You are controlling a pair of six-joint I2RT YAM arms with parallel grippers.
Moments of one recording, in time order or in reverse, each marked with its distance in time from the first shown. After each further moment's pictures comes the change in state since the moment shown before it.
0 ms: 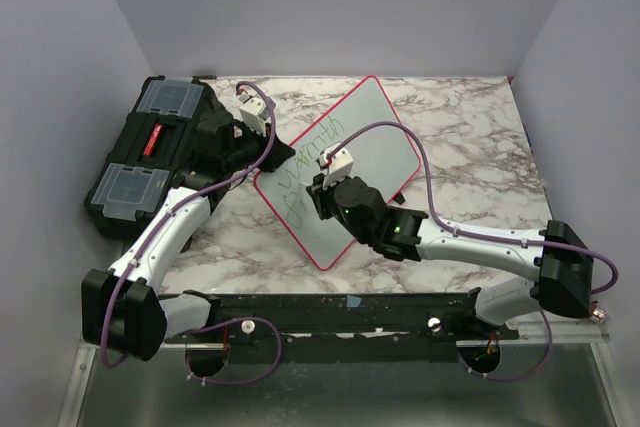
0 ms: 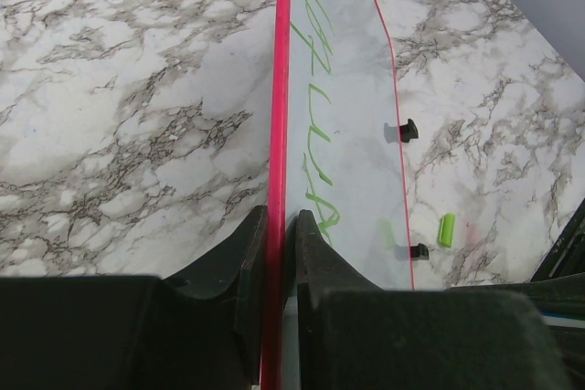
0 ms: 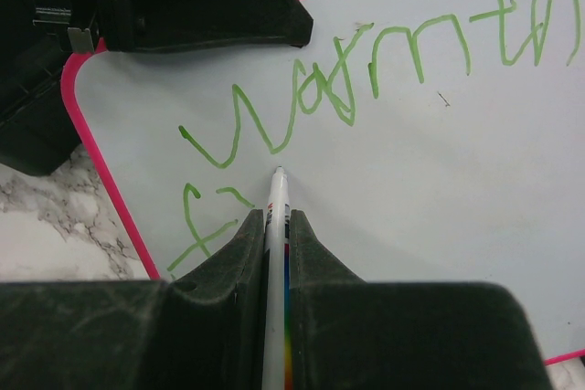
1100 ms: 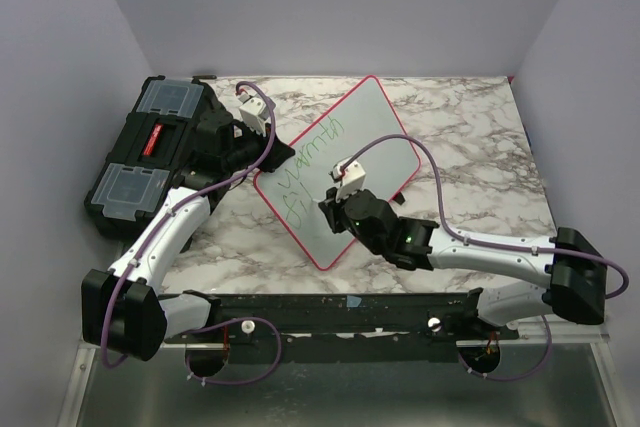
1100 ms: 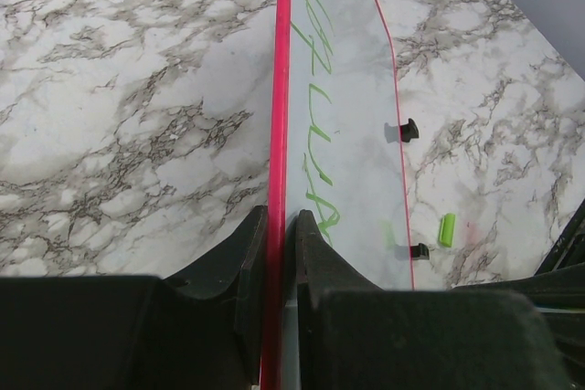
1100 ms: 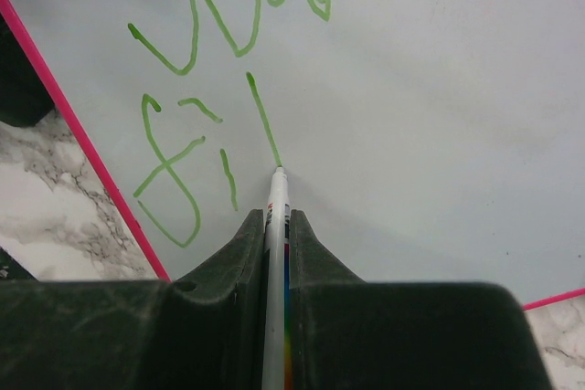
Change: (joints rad) left arm 0.000 0.000 0.000 -0.002 0.000 0.000; right arm 0.000 -0.080 -0.137 -0.027 -0.020 0.084
